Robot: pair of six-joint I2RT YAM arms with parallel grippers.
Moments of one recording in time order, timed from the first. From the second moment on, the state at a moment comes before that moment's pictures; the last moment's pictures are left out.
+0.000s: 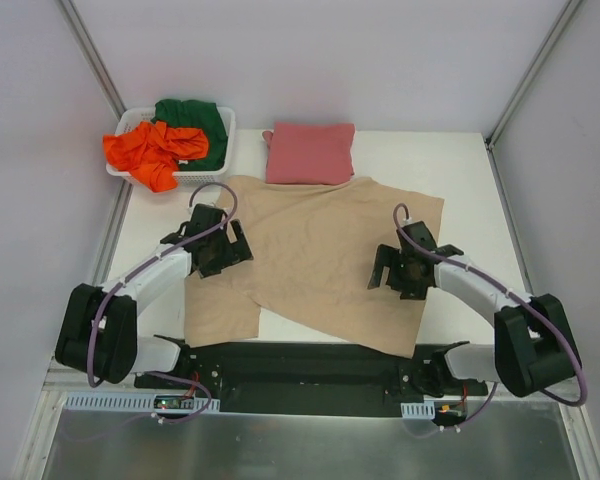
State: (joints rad) left arm -0.30 1.30 0.71 -0.41 0.03 -0.68; right arm 0.39 1.28 0.64 -0.55 -0.06 0.58
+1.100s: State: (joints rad) left arm -0.36 1.52 1.01 -0.36 0.17 -0.66; right arm 0.02 1.64 1.16 -0.61 -0.06 0.41
